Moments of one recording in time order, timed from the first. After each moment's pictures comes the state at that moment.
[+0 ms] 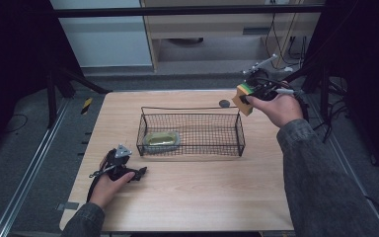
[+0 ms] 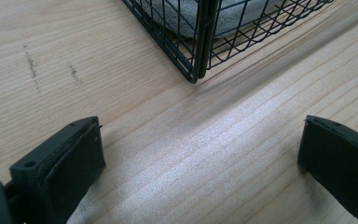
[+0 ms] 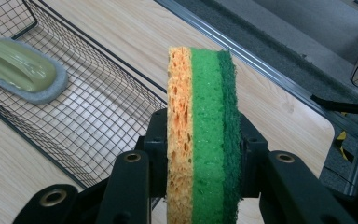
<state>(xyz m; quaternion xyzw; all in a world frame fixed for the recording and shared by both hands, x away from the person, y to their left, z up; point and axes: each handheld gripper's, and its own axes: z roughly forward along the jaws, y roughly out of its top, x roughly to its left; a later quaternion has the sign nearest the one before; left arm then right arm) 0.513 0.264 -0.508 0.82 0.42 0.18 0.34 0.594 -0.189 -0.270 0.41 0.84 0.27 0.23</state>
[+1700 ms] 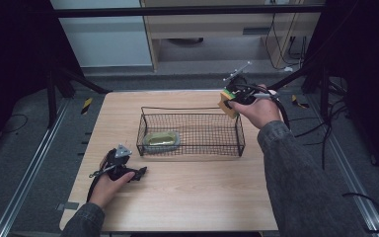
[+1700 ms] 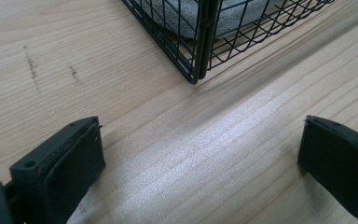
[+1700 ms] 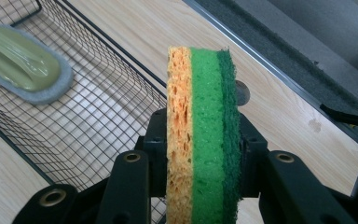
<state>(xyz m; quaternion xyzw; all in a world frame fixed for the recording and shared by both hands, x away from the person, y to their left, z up) 0.514 0.264 -0.508 0.82 0.42 0.18 0.34 0.614 -0.148 -0.301 0.38 0.86 0.26 0.23</state>
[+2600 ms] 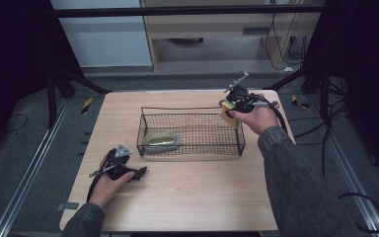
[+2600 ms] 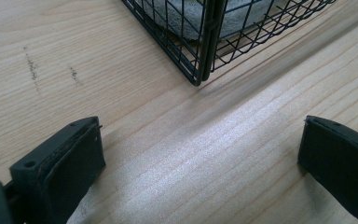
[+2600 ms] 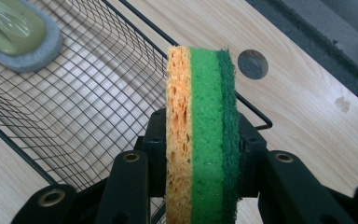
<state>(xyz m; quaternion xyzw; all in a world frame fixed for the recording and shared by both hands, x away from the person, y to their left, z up) 0.515 0.264 -0.509 0.82 0.42 0.18 0.34 0.620 -0.154 -0.340 0.38 0.87 0.22 0.20</state>
